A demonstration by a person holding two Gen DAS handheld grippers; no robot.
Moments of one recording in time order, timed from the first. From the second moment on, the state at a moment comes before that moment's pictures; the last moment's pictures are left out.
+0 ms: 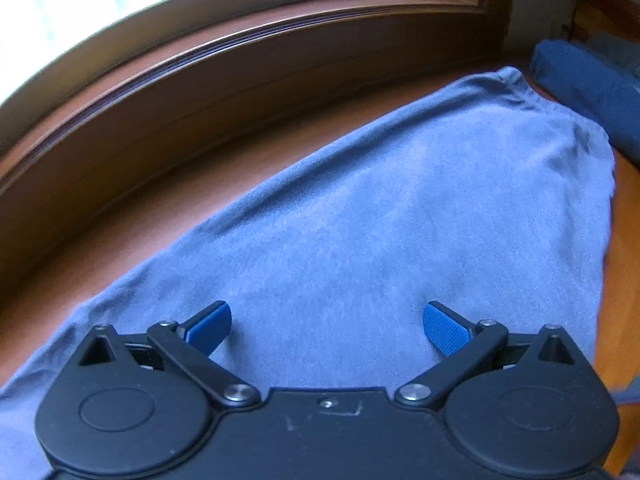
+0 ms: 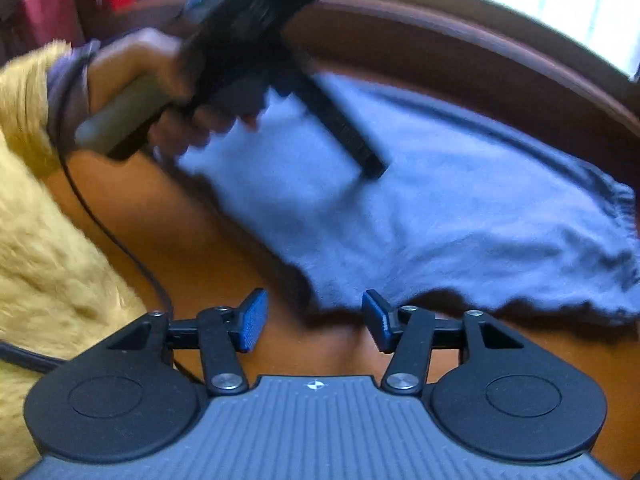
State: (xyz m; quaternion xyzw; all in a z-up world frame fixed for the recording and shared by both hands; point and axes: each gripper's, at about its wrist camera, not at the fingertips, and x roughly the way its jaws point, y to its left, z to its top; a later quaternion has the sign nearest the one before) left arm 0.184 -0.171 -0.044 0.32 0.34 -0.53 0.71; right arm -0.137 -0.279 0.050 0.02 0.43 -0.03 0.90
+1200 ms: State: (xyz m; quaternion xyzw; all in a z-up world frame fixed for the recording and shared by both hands) left arm 0.132 -0.150 -0.046 0.33 0.35 -0.53 0.69; right arm -0.165 -0.485 0.038 0.09 0.35 -0.25 0.90
